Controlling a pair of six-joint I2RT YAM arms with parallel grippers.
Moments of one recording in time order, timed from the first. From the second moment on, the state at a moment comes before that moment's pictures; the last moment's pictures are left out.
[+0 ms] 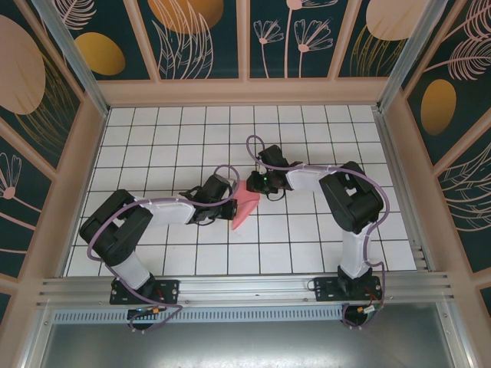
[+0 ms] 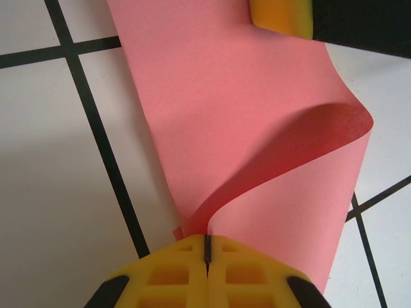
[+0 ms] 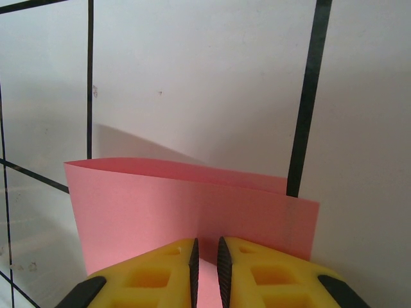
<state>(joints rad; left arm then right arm) -0.72 1.67 0.73 -0.02 0.13 -0.54 0.61 1.95 1.11 -0.16 -0.31 0.60</state>
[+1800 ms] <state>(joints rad) -0.71 1.68 0.72 0.05 0.18 -0.57 0.89 1.69 0.57 0.46 -0.39 1.16</state>
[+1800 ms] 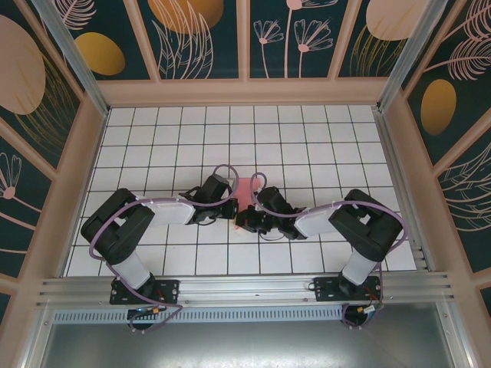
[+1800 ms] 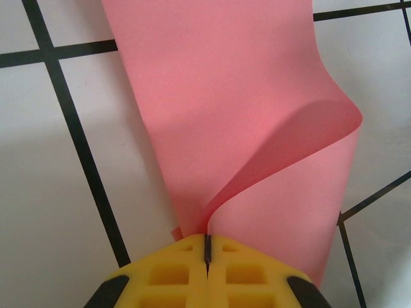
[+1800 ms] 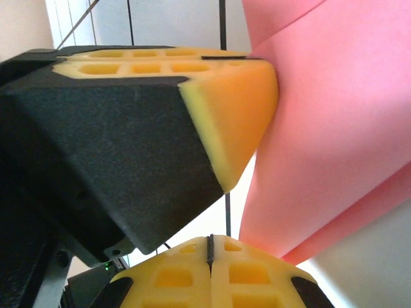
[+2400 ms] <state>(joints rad) -0.71 1.69 0.72 0.06 0.19 -0.57 0.89 1.73 0.57 0.43 -0.39 1.16</state>
